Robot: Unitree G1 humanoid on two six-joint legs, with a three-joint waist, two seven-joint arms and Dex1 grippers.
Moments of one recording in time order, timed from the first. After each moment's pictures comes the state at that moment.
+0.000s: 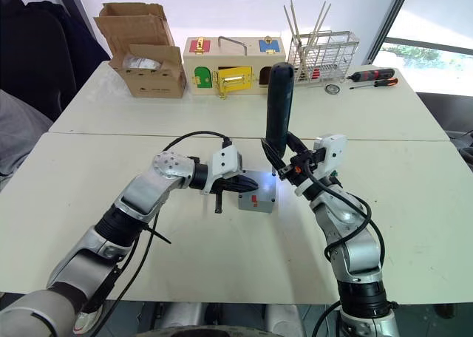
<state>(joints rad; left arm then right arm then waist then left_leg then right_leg) -0.64 0.34 -0.44 0.06 -0.10 0.45 -1.06 -0.14 -0.28 -0.02 -0.37 0.34 0.26 0.43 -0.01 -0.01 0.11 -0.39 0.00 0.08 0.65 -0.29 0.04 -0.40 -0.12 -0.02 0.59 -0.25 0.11</state>
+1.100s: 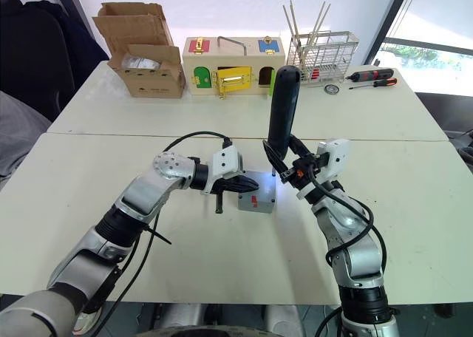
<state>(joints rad) -0.64 0.35 -0.44 0.06 -0.10 0.45 -1.06 -0.10 -0.28 -0.02 -0.36 0.34 0.21 0.44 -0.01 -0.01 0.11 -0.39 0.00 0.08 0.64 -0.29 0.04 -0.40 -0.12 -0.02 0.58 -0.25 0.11</state>
